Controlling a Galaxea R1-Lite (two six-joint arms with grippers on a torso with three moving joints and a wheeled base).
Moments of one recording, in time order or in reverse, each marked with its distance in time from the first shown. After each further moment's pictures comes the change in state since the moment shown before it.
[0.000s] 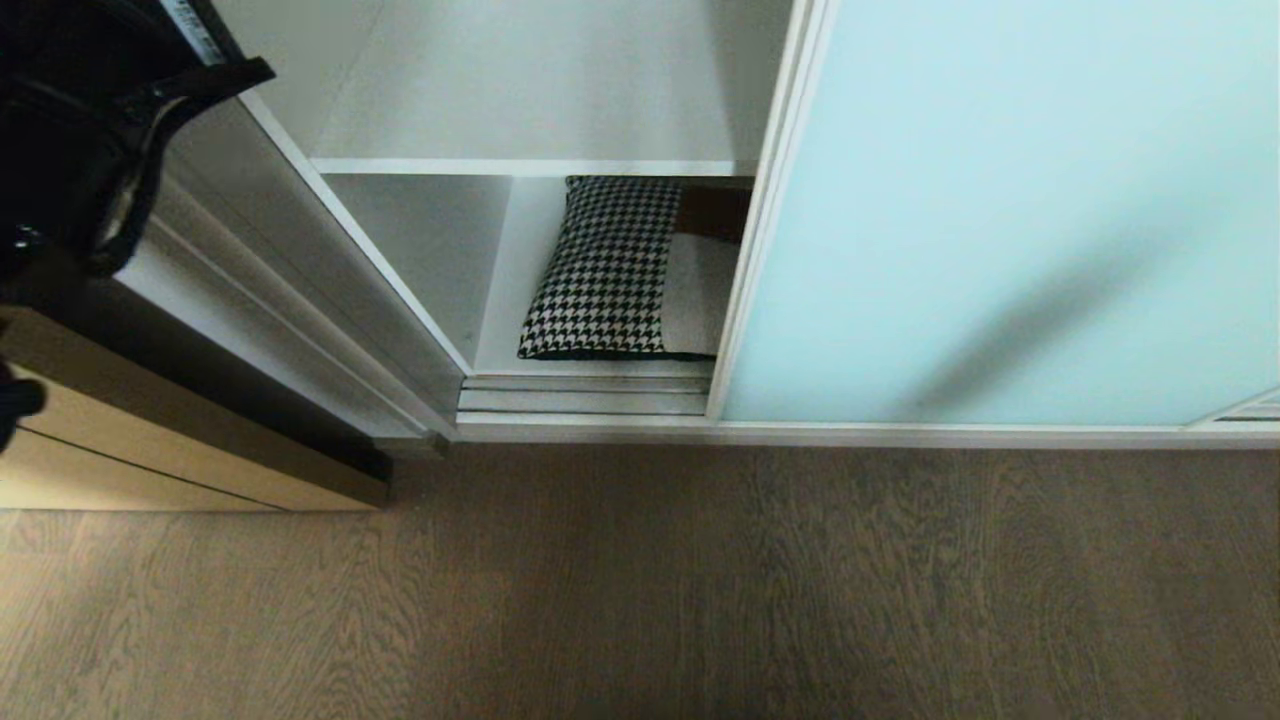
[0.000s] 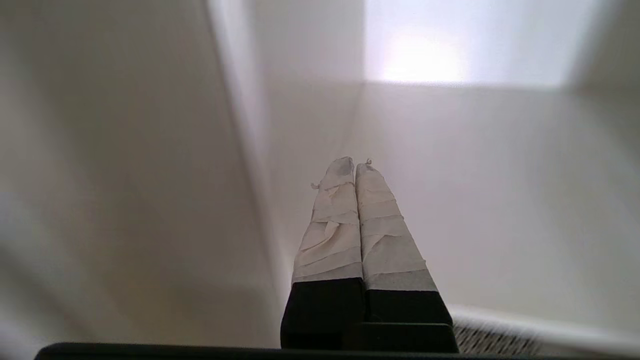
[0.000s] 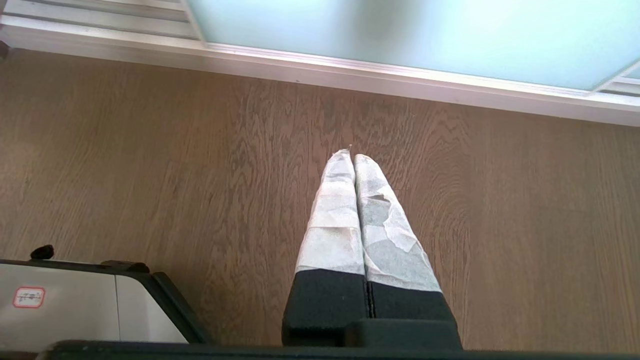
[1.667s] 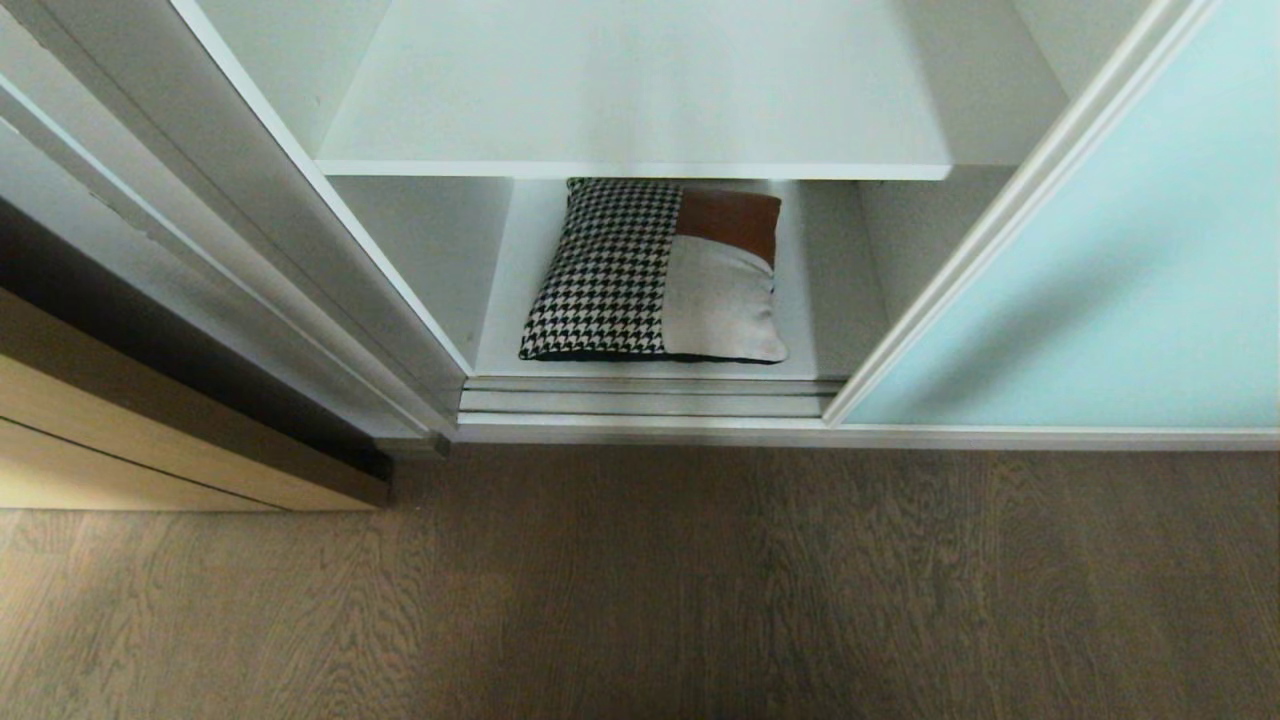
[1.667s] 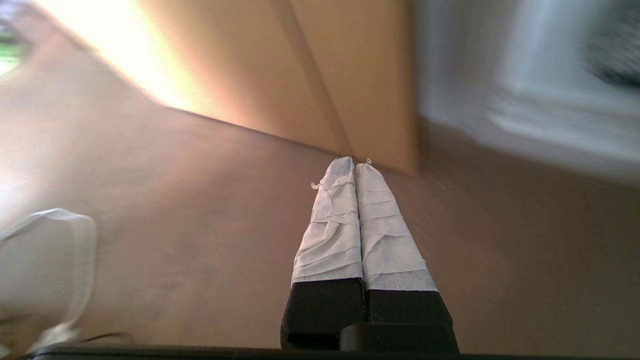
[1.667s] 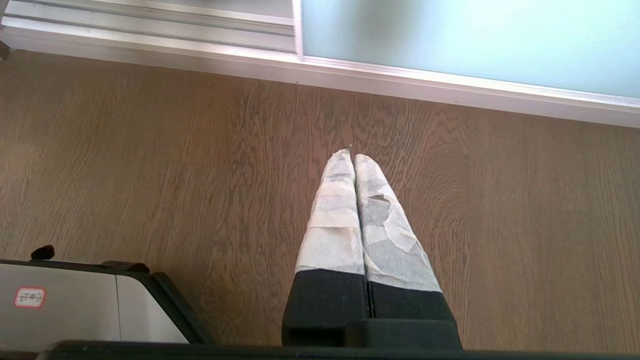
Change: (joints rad) left arm 0.261 -1.356 1.059 0.888 0.025 -0.196; right arm 0.000 0.000 0.000 0.000 0.000 0.000
